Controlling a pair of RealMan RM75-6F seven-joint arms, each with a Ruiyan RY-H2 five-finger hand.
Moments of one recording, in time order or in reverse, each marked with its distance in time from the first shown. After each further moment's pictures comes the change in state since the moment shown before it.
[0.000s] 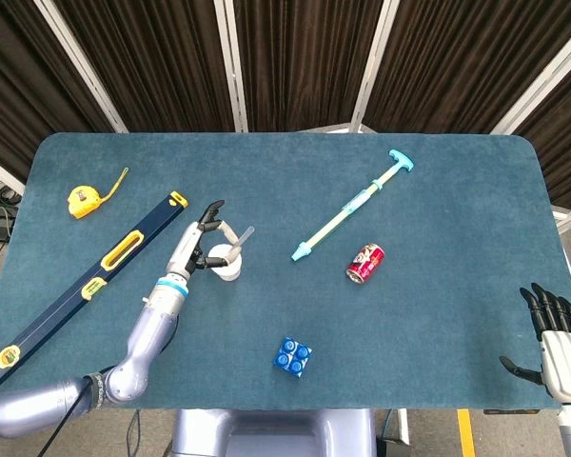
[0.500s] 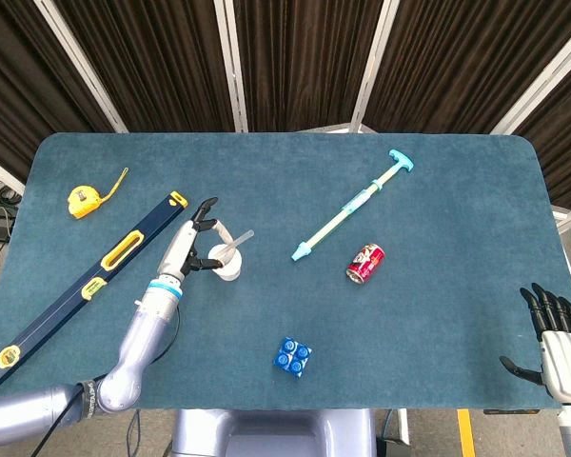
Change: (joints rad) left arm 0.008 0.054 -0.021 -0.142 -0.081 0.088 0.242; right arm -0.001 -0.001 0.000 0.001 -0.002 0.003 -0.003
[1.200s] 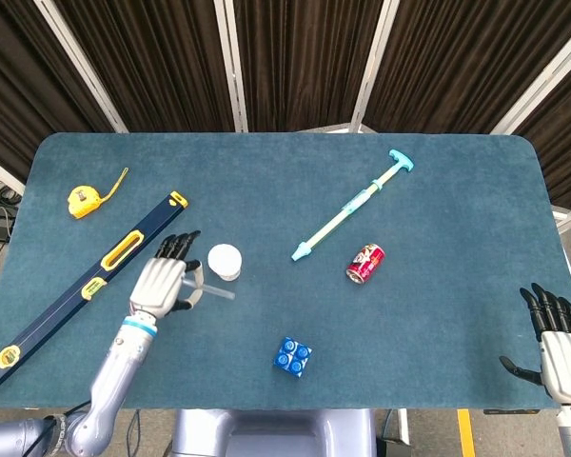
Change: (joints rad) left arm 0.093 0.101 0.273 -0.095 0.260 0.177 0.485; right arm -0.002 -0.005 0.001 -0.003 0.001 0.006 -0.015
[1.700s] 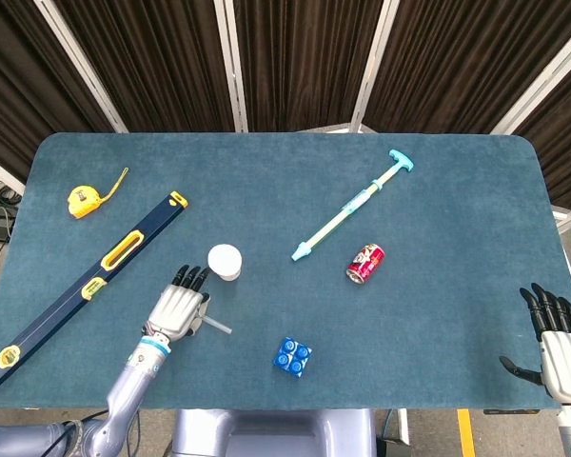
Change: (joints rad) left arm 0.000 -0.129 0.184 0.236 0.098 -0.055 0.179; right arm 0.001 0.002 -0.001 0.002 -0.001 -0.003 0.008
